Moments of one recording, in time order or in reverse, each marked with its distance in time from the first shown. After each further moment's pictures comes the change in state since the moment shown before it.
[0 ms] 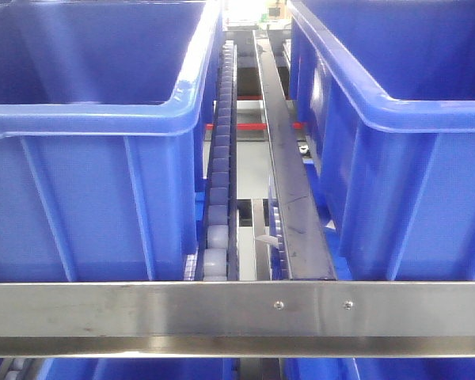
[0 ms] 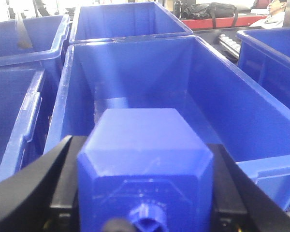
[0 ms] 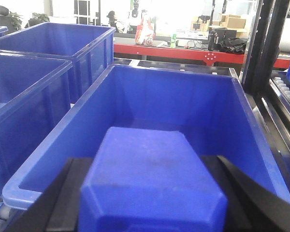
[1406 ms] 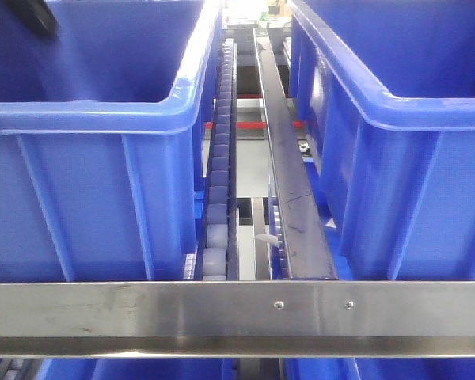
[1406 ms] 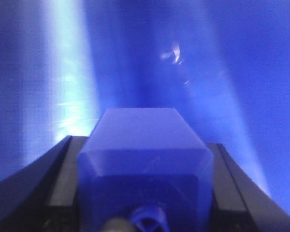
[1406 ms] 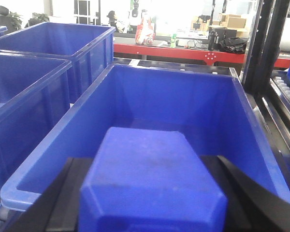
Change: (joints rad) left arm 0.000 1.521 -0.816 -0.103 0.048 0.000; right arm 0.000 0.000 0.000 0.000 -0.002 0.000
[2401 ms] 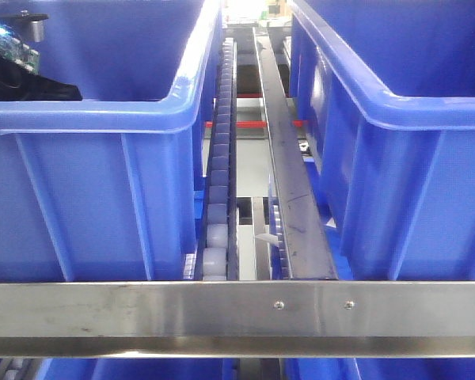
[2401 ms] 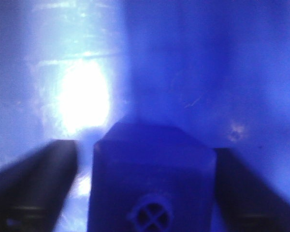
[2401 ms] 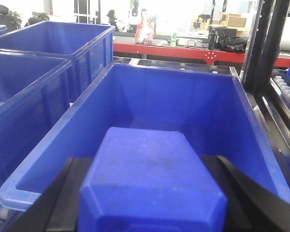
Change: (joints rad) left arm 0.097 0.311 -0.080 -0.006 -0.014 0.007; right arm 0.000 0.000 0.000 0.000 0.000 0.000
